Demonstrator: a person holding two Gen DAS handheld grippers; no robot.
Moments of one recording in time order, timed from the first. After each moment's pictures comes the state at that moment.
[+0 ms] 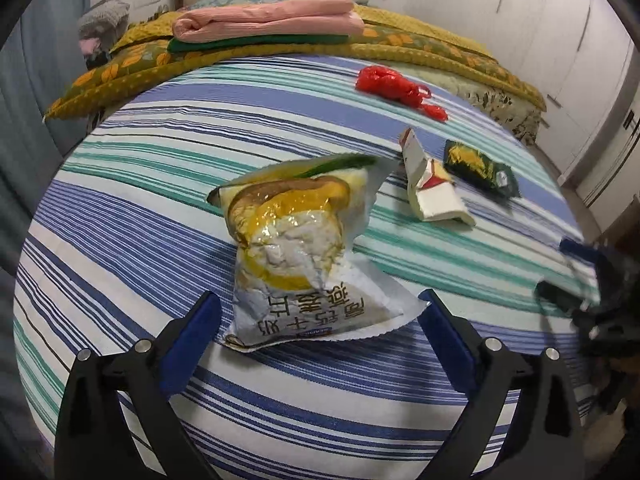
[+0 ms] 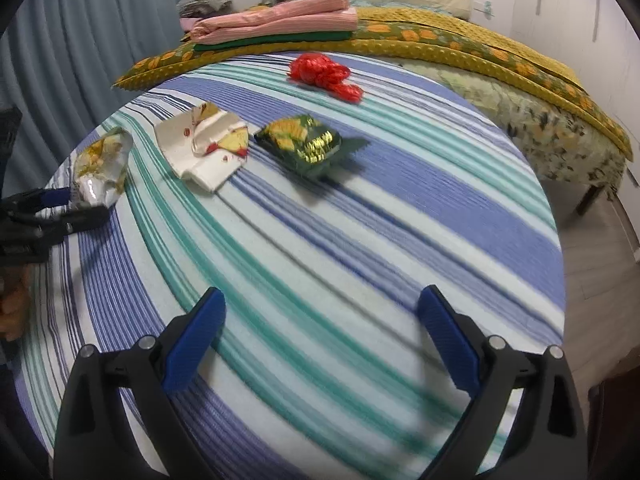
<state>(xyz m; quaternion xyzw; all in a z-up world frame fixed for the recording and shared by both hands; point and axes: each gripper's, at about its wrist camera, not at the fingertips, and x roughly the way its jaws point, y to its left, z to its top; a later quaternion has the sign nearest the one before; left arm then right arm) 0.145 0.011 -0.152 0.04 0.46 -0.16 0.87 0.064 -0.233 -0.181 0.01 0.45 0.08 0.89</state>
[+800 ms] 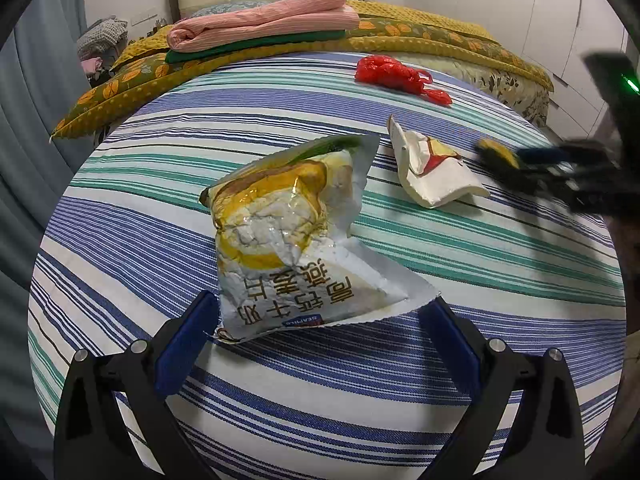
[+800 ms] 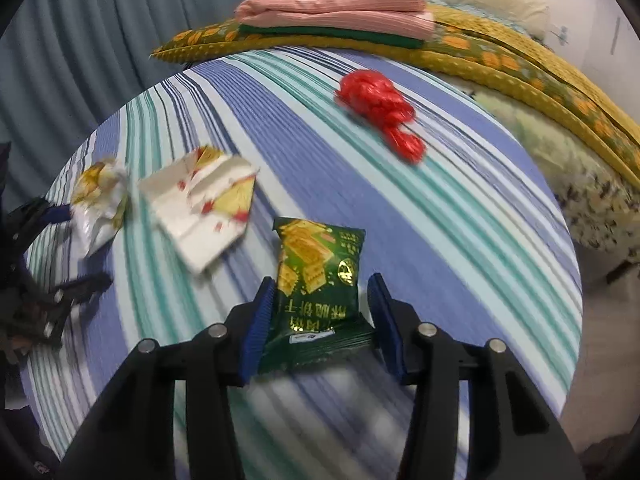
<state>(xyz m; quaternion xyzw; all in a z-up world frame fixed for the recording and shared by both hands) 0.143 0.001 -0.157 0.08 0.46 -0.14 0.87 0.139 -0.223 -0.163 -0.05 0.47 0.18 0.86</state>
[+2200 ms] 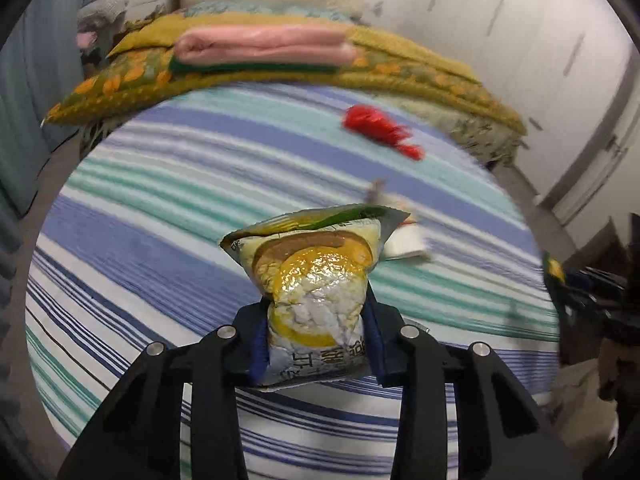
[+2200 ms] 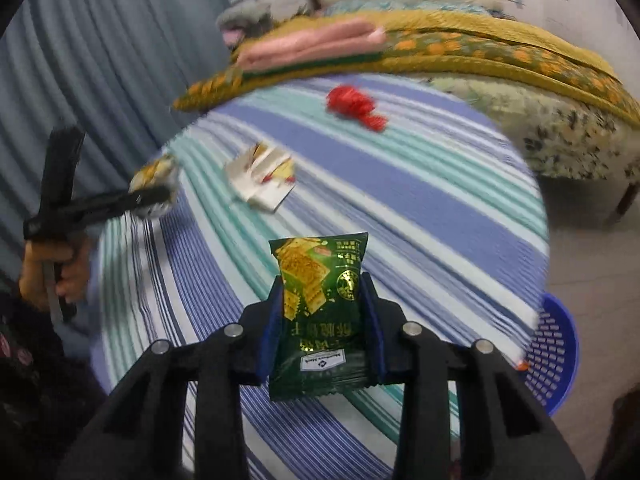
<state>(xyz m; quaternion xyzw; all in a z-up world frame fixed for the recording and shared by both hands) 0.136 0.024 -0.098 -0.01 0.45 -0.21 0.87 0.026 -0.287 -0.118 0.08 0.43 0.17 0.88</state>
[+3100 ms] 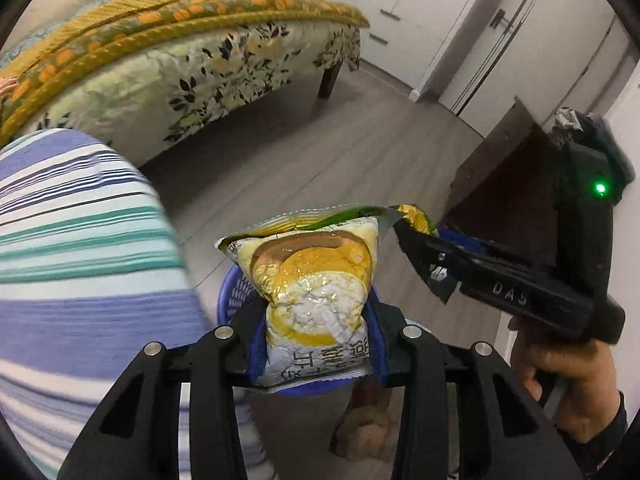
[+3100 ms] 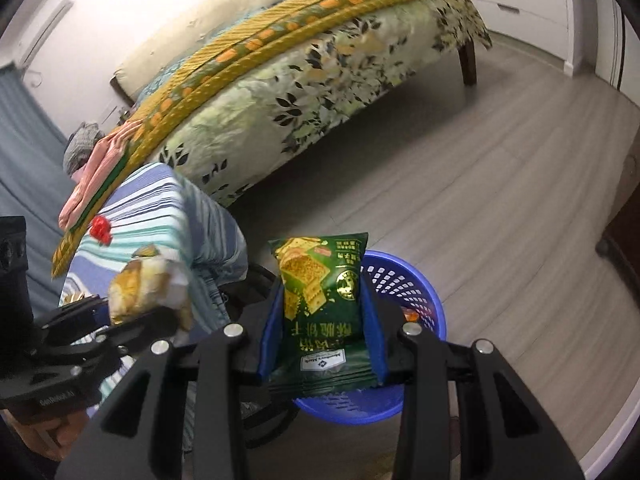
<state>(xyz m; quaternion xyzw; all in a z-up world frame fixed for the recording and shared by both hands) 0.122 -0.419 -0.149 0.11 0.50 -0.43 0.75 -0.004 -0.581 -0.202 0.29 0.42 -0.08 0.85</state>
